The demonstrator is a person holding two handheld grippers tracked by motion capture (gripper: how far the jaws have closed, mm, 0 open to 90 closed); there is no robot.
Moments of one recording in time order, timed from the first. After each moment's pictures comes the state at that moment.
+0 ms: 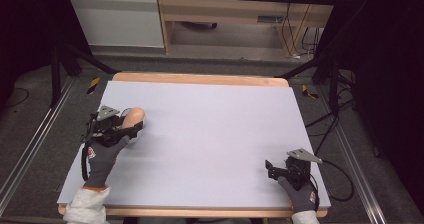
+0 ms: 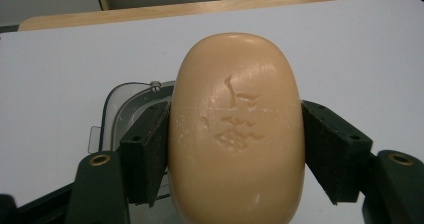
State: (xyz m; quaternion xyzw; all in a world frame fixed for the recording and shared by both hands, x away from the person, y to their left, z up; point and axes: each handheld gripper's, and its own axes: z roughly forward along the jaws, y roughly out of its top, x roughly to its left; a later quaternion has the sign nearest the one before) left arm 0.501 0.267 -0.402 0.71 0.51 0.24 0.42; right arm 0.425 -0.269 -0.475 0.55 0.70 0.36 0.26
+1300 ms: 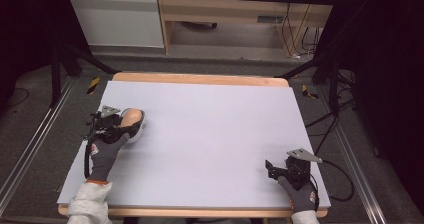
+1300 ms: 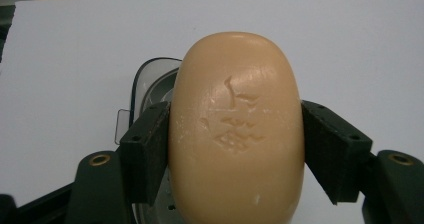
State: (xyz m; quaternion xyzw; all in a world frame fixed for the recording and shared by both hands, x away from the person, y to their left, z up) left arm 0.526 0.278 -0.429 0.71 0.53 0.24 0.38; right arm 0.426 -0.270 -0.476 0.55 0.70 0.37 0.25
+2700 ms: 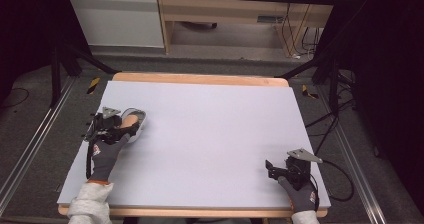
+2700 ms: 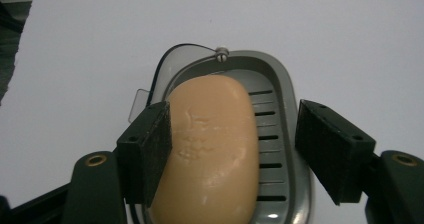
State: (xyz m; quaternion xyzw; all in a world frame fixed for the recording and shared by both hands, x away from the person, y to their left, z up) left arm 0.528 0.281 -0.437 0.71 0.55 0.26 0.37; right arm 0.425 -0.270 -0.476 0.55 0.70 0.36 0.26
